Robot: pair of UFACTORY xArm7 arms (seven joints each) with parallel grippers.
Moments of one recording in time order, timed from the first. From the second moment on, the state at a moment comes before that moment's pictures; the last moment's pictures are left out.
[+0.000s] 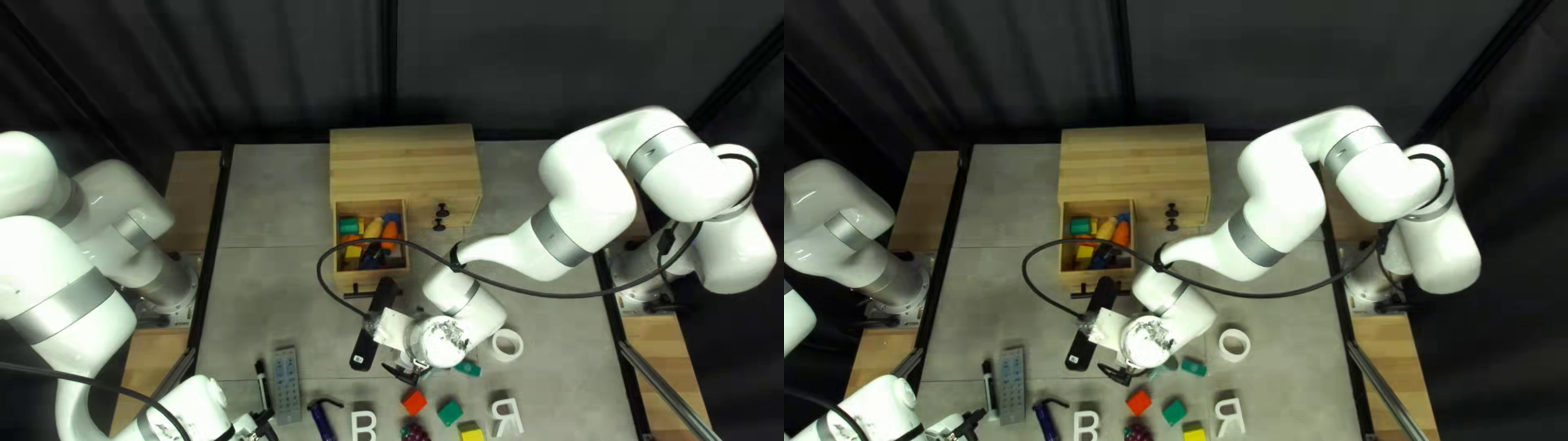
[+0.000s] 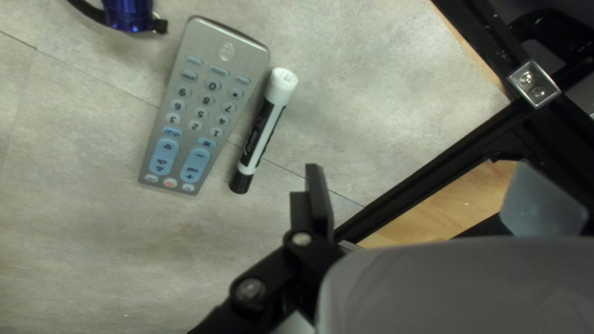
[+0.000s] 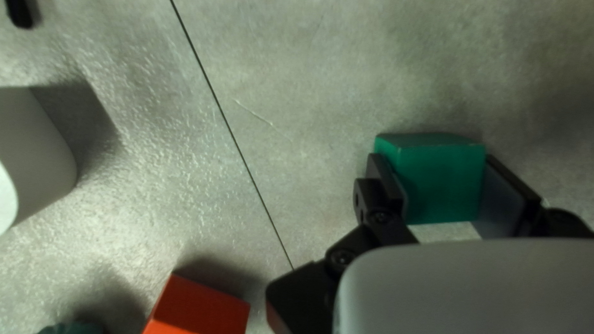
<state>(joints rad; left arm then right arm) -0.81 0.09 -0.12 0.95 -0.11 1.16 0.04 0.06 0.52 0.28 1.25 -0.65 0.73 1.15</state>
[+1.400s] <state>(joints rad) -0.81 0.09 -0.12 0.95 -0.11 1.16 0.04 -0.04 0.35 0.23 1.48 -0.63 1.16 0.80</state>
